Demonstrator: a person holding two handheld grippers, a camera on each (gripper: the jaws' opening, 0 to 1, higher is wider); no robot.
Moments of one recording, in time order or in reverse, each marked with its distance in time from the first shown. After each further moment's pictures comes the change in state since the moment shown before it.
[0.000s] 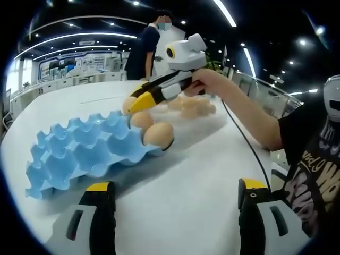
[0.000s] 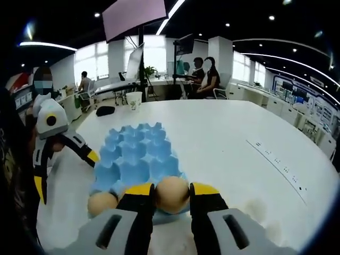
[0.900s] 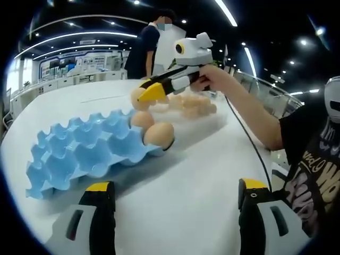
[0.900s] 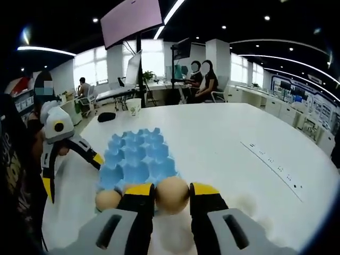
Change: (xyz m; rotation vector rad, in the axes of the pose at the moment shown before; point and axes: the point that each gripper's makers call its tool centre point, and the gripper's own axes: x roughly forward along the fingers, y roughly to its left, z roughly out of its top) left arm 0.001 0.005 0.003 -0.003 0.008 0.005; right arm -0.021 0.017 0.009 0.014 -0.046 0.005
